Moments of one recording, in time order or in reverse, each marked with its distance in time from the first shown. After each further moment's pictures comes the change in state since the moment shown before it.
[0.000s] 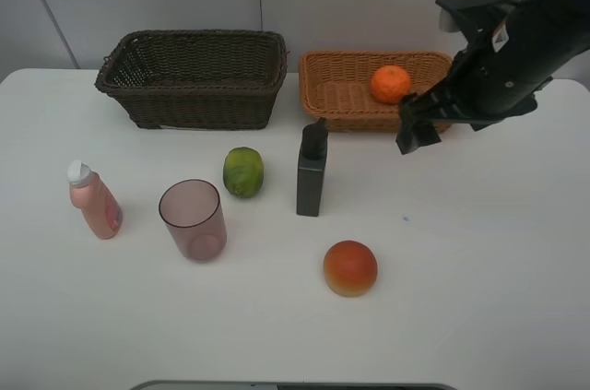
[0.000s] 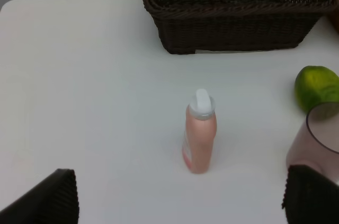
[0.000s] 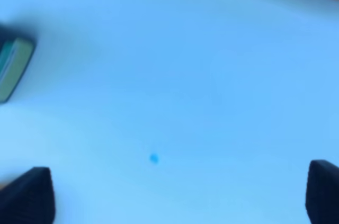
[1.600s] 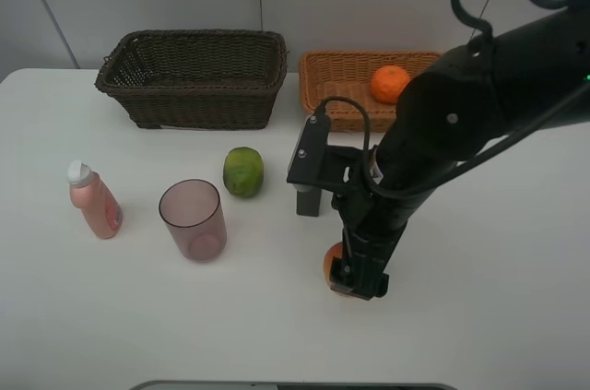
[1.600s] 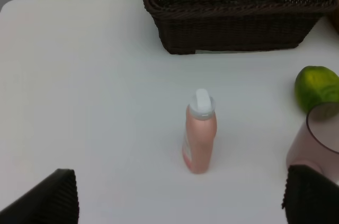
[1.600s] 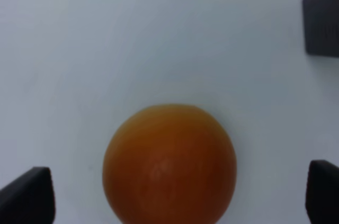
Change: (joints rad) left arm 0.000 0.000 0.000 0.000 0.000 0.000; right arm 0.384 0.196 0.122 0.131 -0.156 -0.651
